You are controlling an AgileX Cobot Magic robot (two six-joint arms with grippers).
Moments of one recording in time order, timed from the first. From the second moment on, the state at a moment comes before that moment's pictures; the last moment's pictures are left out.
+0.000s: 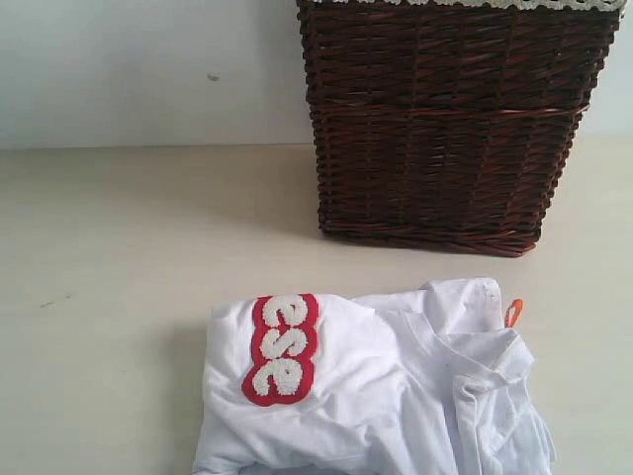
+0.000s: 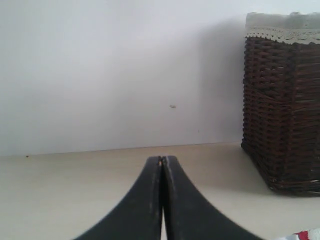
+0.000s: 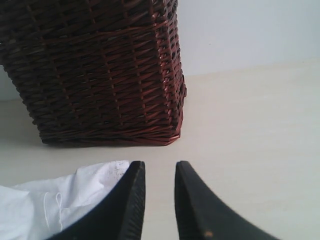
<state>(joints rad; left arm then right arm) -0.20 0.15 -0.09 -1.04 -0.02 0.99 -0.01 0.05 0.00 0.26 0.27 -0.10</state>
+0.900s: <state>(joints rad) -0.19 0.05 0.00 -0.91 0.14 0.75 -0.01 0.05 0.00 0.26 0.27 -0.10</state>
